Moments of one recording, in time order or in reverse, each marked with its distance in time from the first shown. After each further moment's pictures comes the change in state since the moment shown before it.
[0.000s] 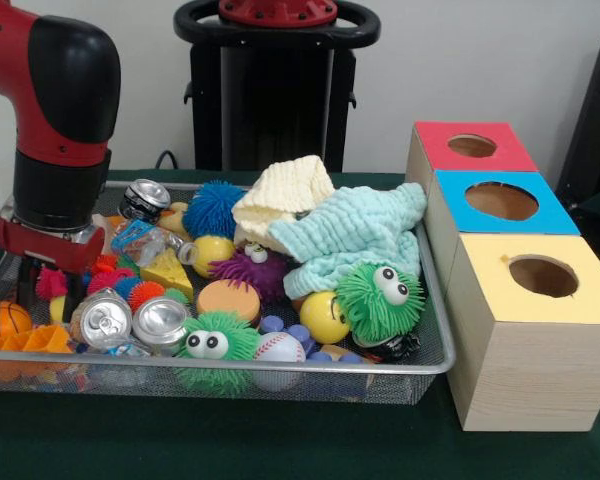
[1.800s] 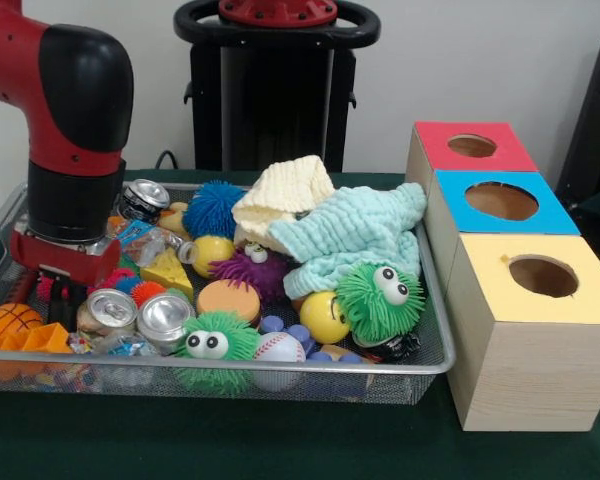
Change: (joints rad) arm 0.019 0.007 0.026 -0.004 0.050 -0.007 0.000
